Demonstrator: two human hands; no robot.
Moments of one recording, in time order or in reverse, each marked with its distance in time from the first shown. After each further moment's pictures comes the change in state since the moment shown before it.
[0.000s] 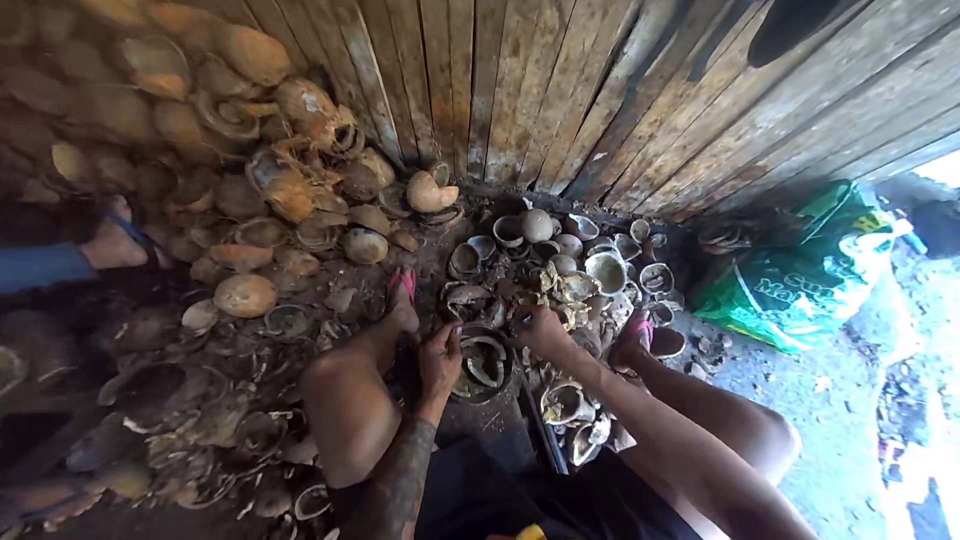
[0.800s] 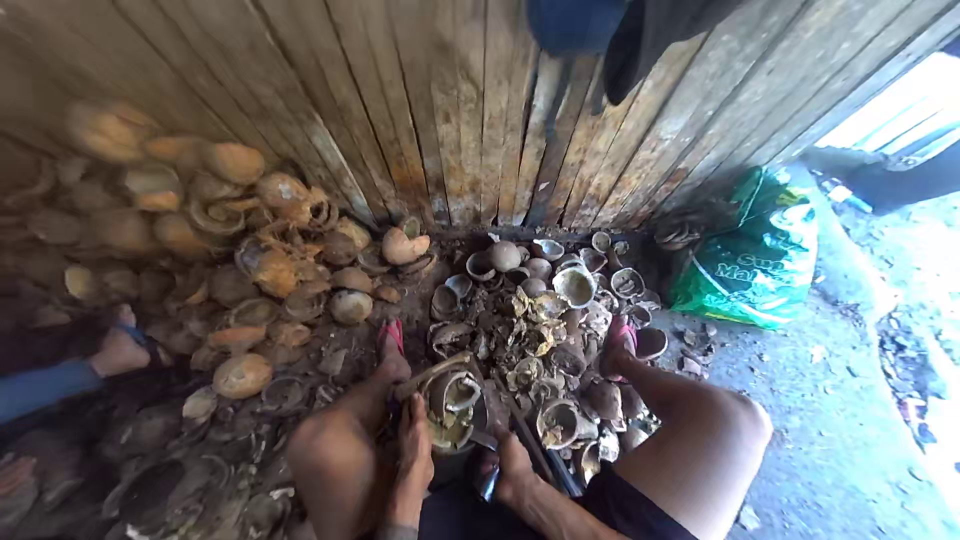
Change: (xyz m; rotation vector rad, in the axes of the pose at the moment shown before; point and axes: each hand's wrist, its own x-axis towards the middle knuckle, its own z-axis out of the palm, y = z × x) left_hand -0.055 0.057 -0.036 -0.365 -0.043 -0.642; right_hand -0.096 0.042 0.153 1.858 0.041 0.614
